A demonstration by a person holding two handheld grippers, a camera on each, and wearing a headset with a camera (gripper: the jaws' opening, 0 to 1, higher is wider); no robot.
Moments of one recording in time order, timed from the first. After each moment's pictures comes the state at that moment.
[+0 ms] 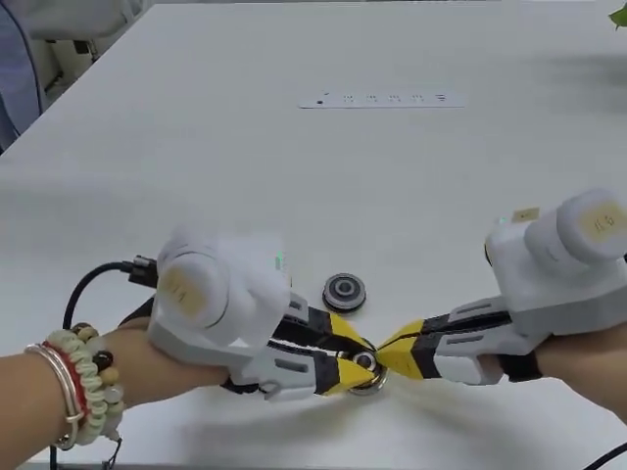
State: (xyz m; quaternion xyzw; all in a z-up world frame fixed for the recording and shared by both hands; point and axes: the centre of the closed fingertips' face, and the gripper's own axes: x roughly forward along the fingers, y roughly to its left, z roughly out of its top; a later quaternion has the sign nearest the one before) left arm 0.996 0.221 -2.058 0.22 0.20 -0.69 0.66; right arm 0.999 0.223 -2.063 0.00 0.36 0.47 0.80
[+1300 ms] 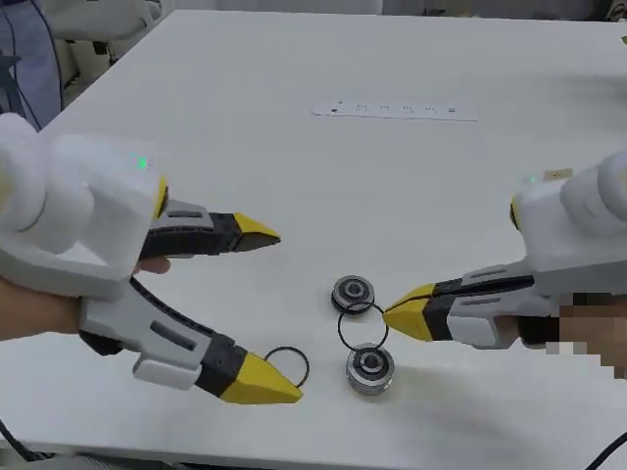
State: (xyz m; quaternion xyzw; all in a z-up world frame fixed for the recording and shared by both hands) left arm 1.008 0.295 -1.984 0.18 0.18 -0.65 0.71; right arm 1.013 0.229 -2.022 -0.02 0.33 0.48 0.81
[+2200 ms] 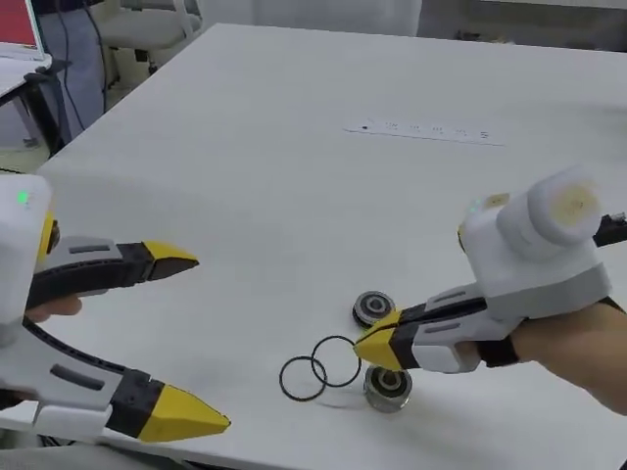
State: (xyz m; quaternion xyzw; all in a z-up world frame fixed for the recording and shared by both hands) left arm 0.997 0.365 -1.991 0.14 0.21 -0.57 0.78; right arm 1.005 0.272 -2.044 -0.07 0.35 0.54 0.76
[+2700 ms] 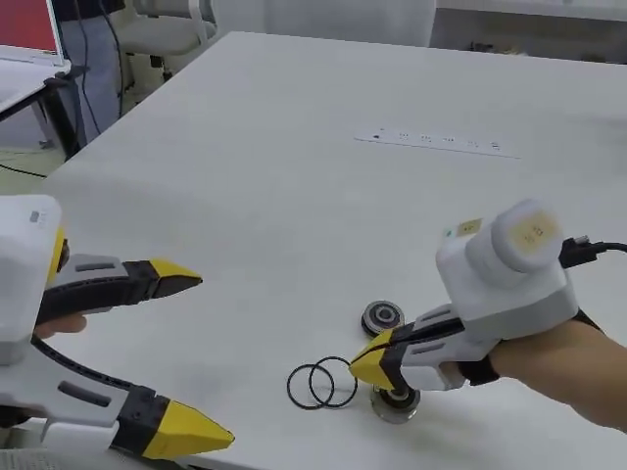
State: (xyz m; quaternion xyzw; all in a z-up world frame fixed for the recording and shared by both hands) left arm 0.995 0.370 -1.996 0.13 0.22 -0.55 0.79; right arm 1.012 0.277 -2.063 -0.11 0.36 0.55 0.75
